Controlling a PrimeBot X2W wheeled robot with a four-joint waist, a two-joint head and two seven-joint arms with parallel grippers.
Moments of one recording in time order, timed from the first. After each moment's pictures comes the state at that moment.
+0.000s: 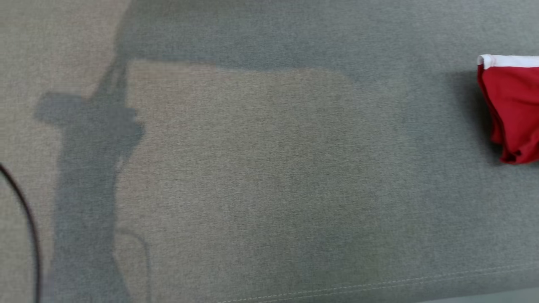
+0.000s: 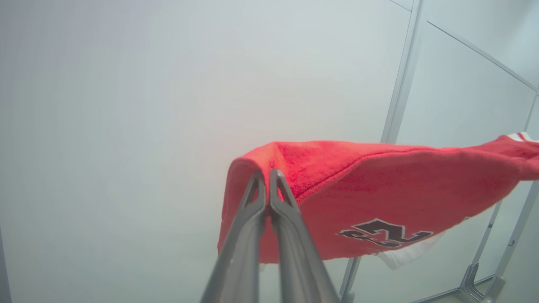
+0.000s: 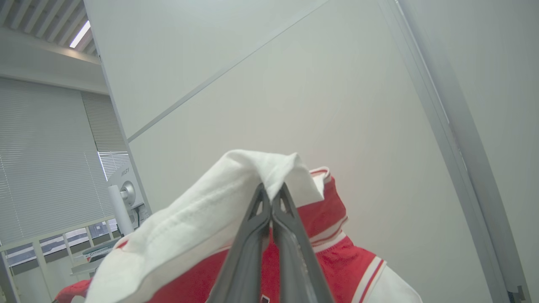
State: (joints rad) left arm -1.43 0.42 -0.21 0.48 -0.79 -0.07 0.23; right arm -1.63 -0.13 0.08 0.63 0.75 0.13 0.14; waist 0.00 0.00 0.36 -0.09
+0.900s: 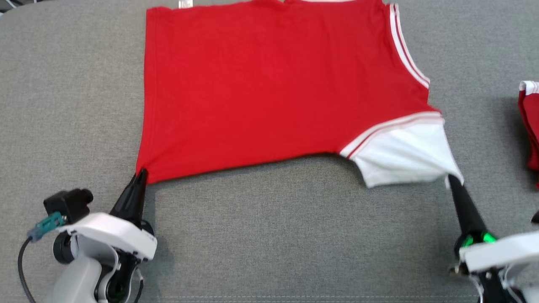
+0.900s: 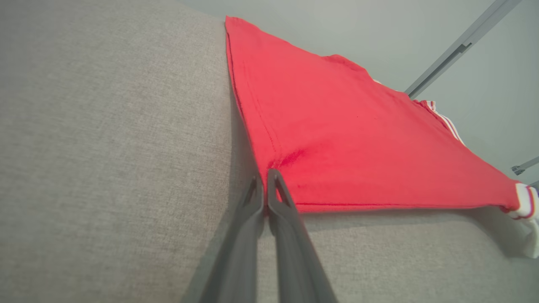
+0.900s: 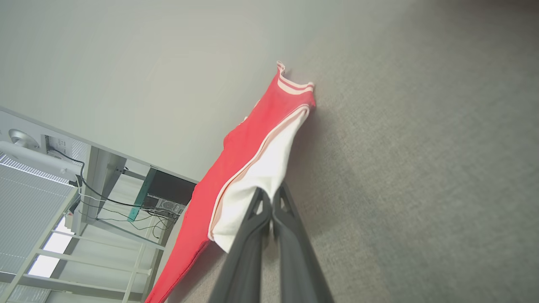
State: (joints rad) left arm -0.30 0.31 -0.34 0.40 -0.86 -0.02 -0.14; right arm -0.08 -0.18 0.09 0.06 1.14 0.13 -0.04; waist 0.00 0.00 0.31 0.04
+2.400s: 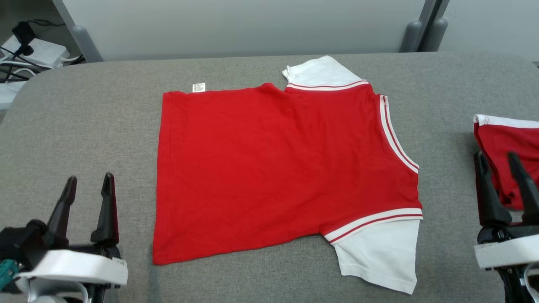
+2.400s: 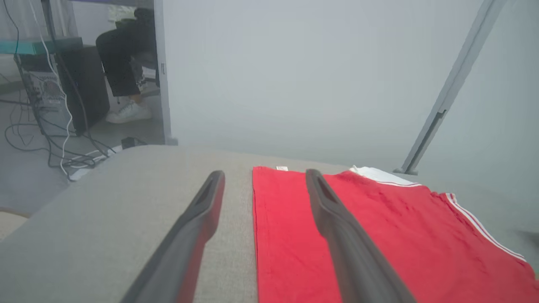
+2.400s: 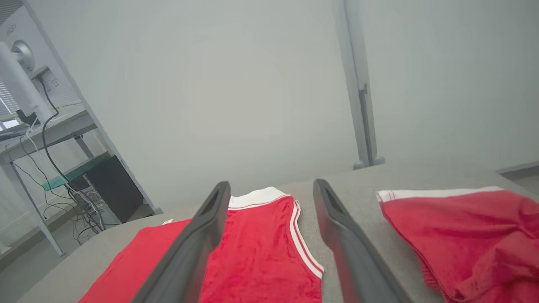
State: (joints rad) left arm 0.02 0.46 -0.25 -0.13 -0.72 0.30 -0.18; right arm -0.01 -0.12 -0.08 -0.15 0.54 0.13 0.00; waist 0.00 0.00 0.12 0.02
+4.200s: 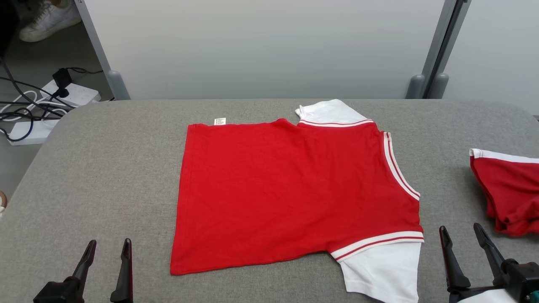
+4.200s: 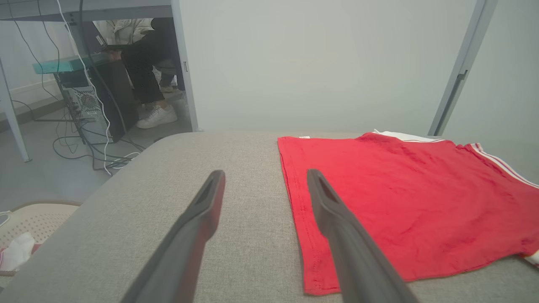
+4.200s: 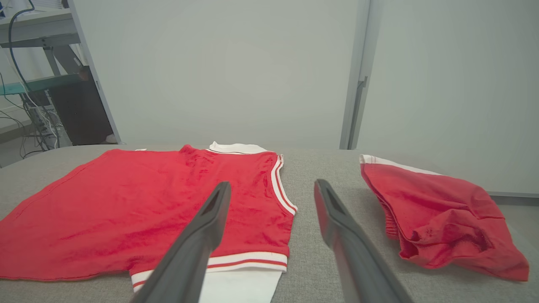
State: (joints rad) left arm 0.14 0.36 -0.21 0.07 -0.47 0.18 -0.25; right arm 0.09 -0.09 -0.02 0.14 0.15 0.13 -0.22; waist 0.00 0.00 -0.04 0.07
